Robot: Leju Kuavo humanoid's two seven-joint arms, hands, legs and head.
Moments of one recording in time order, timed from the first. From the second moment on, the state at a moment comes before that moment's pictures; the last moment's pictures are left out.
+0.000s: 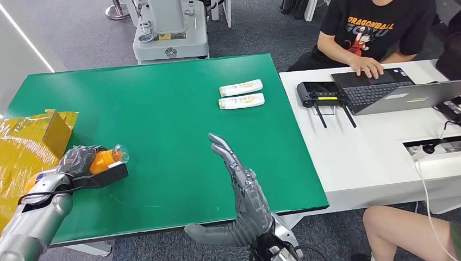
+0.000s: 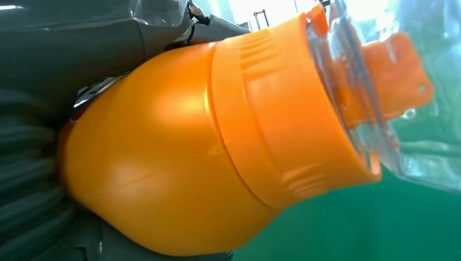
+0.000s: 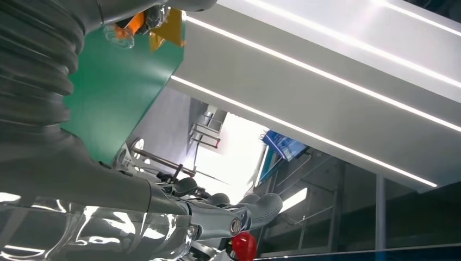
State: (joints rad) left arm -0.70 0.25 -0.48 -0.54 -0.99 0.17 -0.35; right arm -0.03 0.04 0.62 -1.68 0.28 -0.22 -0.46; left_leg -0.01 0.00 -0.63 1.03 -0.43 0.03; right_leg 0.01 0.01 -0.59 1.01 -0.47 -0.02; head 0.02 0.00
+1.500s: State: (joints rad) left arm -0.63 0.21 -0.35 -0.46 -1.25 0.64 -0.36; right arm -0.13 0.06 0.64 -1.58 0.19 -0.17 -0.50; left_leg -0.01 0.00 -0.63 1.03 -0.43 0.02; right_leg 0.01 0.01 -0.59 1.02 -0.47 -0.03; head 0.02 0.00
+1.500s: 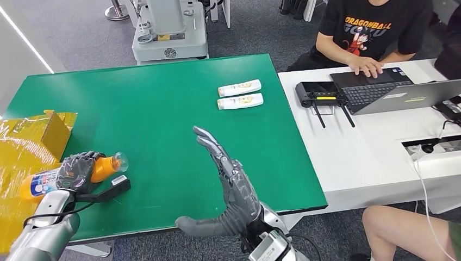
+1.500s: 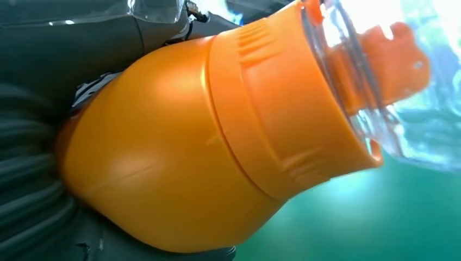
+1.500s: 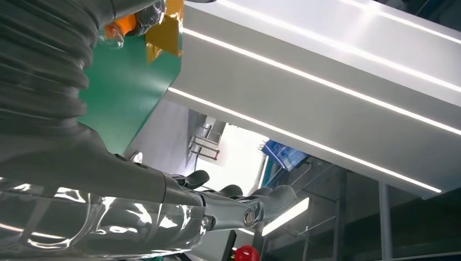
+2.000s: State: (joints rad) left arm -0.69 0.17 -0.35 -0.43 -1.35 0.65 -0.34; right arm -0.13 0.05 0.66 -1.57 0.17 -0.22 -0.50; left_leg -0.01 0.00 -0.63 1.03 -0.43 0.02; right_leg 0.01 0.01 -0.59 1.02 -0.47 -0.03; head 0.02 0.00
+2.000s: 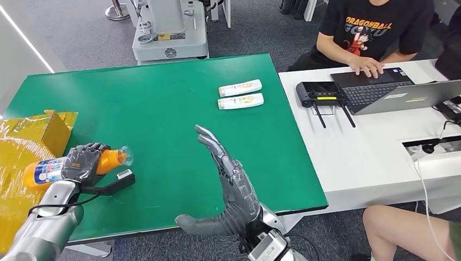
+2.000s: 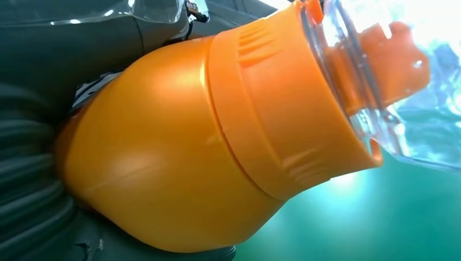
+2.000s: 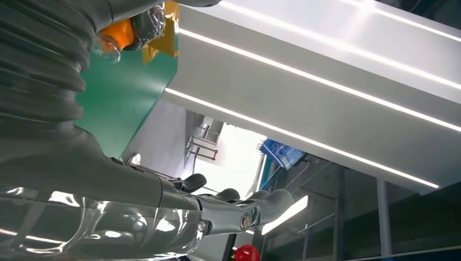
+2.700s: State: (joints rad) left arm -0.68 0.16 -0.35 -0.38 -1.39 0.65 -0.27; right arm -0.13 0.05 0.66 -1.58 0.17 -0.23 -0.50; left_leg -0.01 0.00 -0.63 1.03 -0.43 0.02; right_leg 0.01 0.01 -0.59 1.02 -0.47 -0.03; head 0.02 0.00
